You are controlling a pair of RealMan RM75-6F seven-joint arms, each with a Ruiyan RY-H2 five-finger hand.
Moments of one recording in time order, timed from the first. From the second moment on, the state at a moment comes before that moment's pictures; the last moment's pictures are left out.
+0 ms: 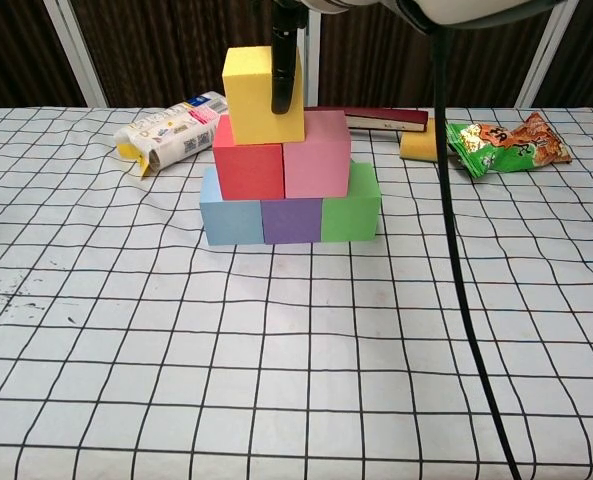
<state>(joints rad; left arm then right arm) -0.22 -1.33 0.03 -1.25 1.59 1.40 -0.55 1.44 -1.65 0.55 -1.65 0.06 1.33 -1.18</state>
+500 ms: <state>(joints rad) -0.23 -1.33 0.03 -1.26 1.59 1.39 -0.55 1.43 -1.64 0.54 -1.66 0.03 1.33 -1.15</state>
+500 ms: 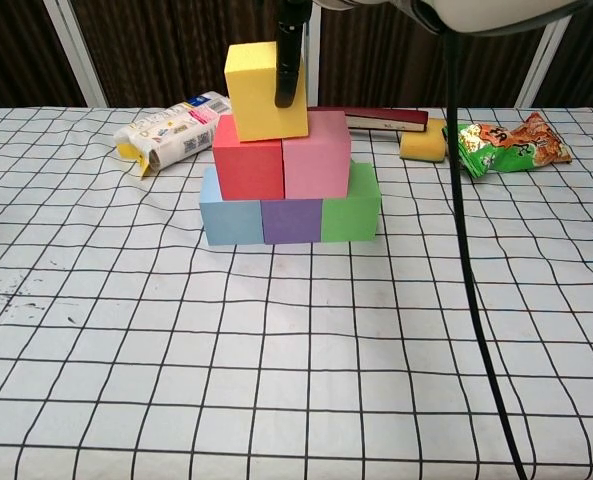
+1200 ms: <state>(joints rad) -0.23 -1.33 0.03 -1.26 1.59 1.39 -0.54 1.36 -1.58 0.51 -1.69 -0.06 1.23 -1.03</state>
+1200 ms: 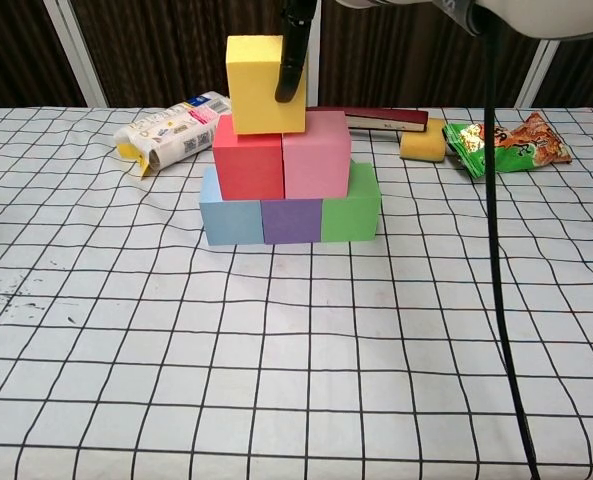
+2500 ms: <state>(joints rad) -0.23 -1.33 0.03 -1.26 1.59 1.39 -0.55 1.39 -1.58 0.47 -1.71 -0.04 1.26 -1.03</state>
